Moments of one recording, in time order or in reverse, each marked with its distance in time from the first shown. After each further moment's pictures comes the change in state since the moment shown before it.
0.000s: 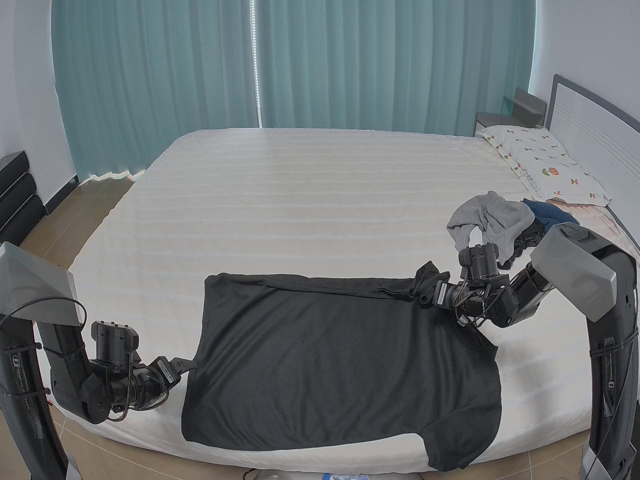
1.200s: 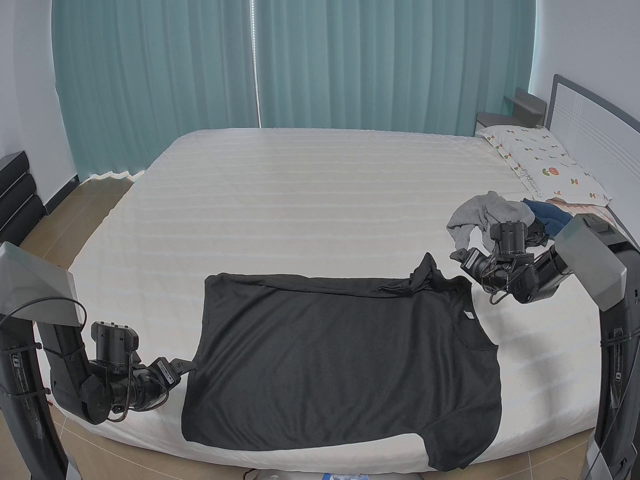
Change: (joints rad) left arm 0.000 0.000 0.004 0.000 0.000 0.005; right arm -0.117 -0.037 -0.094 0.011 0.062 0.252
